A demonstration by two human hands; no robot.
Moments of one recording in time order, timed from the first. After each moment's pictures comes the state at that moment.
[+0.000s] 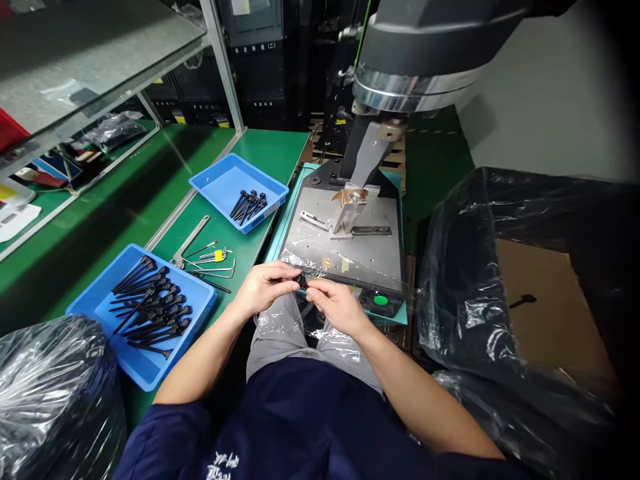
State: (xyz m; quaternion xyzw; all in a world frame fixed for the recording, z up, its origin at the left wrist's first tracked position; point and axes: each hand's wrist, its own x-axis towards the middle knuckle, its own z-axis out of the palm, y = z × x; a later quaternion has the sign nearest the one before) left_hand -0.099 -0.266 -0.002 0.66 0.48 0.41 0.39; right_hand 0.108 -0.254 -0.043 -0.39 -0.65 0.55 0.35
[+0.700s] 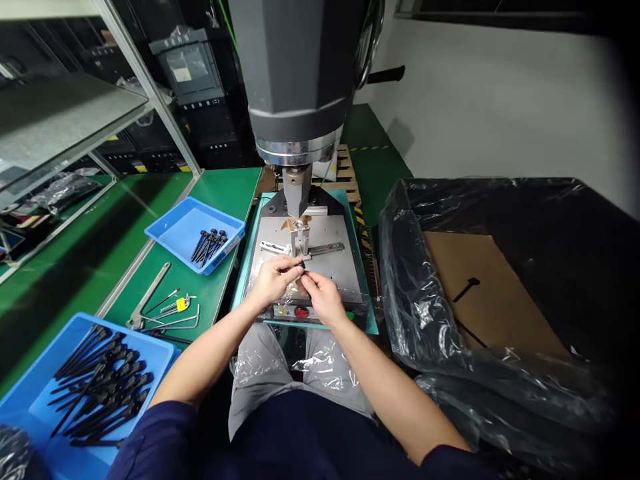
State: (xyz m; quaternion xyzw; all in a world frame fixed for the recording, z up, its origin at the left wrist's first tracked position) left_hand 0.000 -0.145 -0.014 0.71 0.44 0.42 0.35; right_hand 0.148 -0.181 -0.058 -0.45 -0.46 0.54 0.54
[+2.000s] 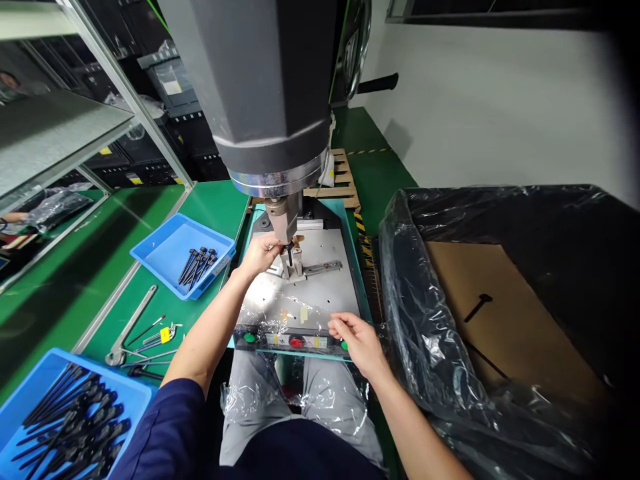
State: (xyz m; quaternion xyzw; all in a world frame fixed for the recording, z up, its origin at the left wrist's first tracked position) left_hand -0.004 -0.008 0.000 0.82 0.38 0.38 0.21; right_hand 0.236 -0.197 -0.103 -0.52 -0.42 0.55 0.50
